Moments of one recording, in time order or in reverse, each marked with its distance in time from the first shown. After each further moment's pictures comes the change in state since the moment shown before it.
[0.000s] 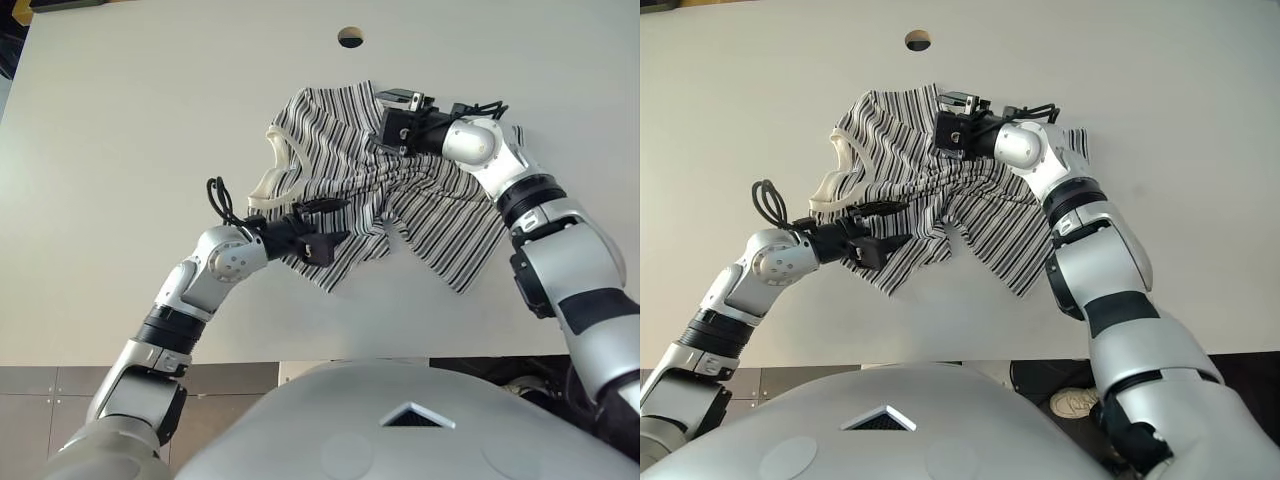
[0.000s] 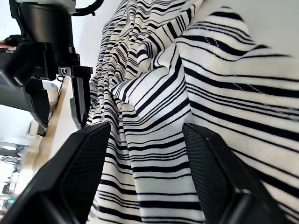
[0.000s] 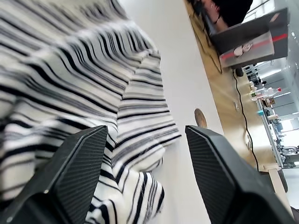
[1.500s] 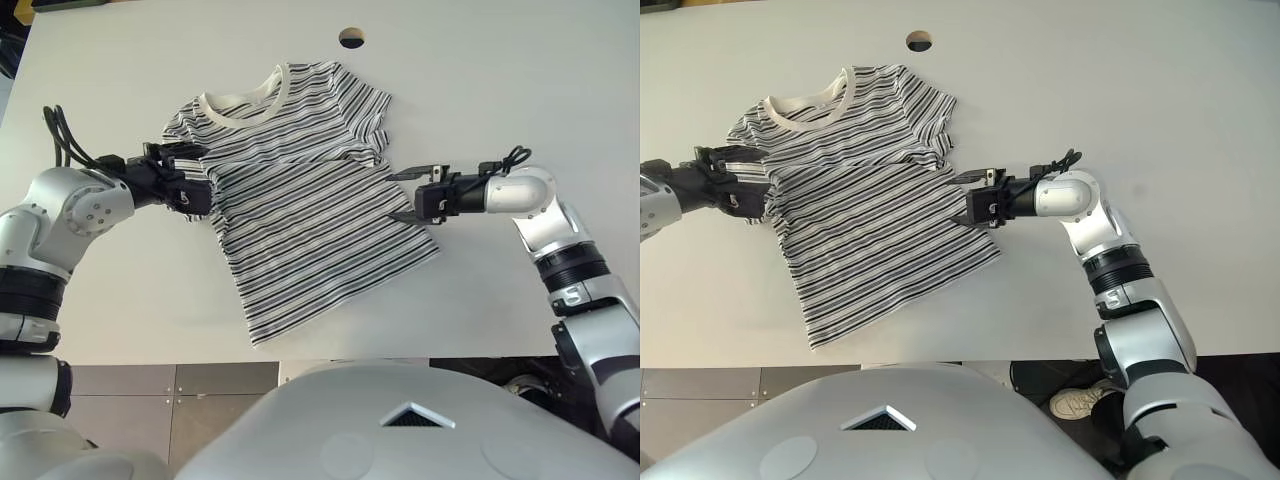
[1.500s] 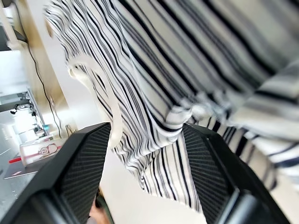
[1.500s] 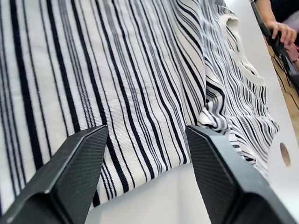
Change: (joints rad) left arm -0.137 0.478 0.129 0.214 0.007 -0.011 -0.003; right arm 0.455 -0.284 -0.030 -0.749 0.270 0.025 0.601
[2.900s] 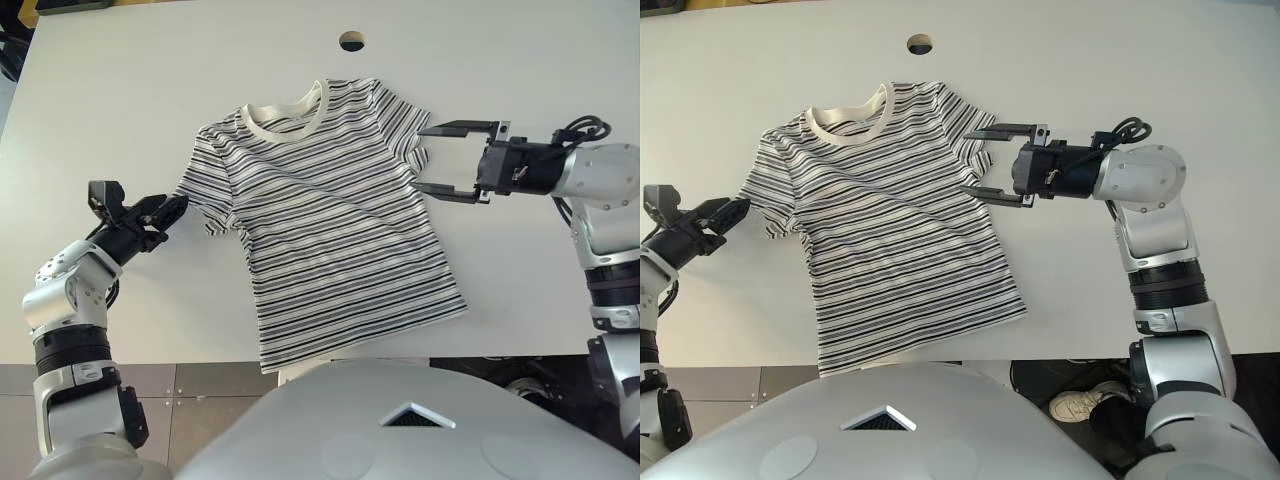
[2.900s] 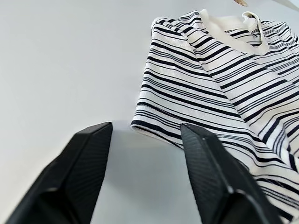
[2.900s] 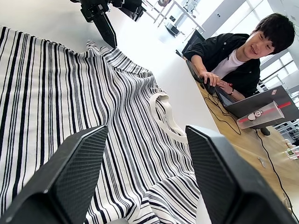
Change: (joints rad) left arm 0.238 -0.377 0.570 0.076 -1.046 0.992 -0.166; right arm 0.097 -0.108 -0.195 -0.364 0.421 0.176 0.113
